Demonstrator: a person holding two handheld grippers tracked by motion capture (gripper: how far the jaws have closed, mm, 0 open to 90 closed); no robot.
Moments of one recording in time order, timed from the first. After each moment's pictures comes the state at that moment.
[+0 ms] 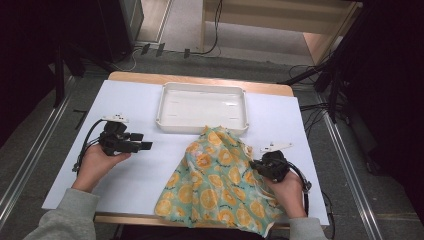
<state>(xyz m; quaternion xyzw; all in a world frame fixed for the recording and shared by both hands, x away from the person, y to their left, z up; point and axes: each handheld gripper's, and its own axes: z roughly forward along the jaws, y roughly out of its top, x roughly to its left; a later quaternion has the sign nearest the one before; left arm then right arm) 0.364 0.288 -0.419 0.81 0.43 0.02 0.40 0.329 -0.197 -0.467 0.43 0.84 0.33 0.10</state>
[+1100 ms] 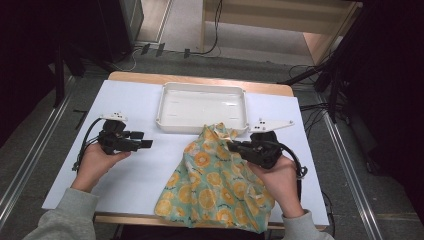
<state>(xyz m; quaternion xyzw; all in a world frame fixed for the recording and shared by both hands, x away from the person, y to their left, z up) 0.363 0.287 -0.411 0.80 0.42 0.02 0.42 0.306 -0.131 -0.335 0.35 0.82 0.45 0.08</state>
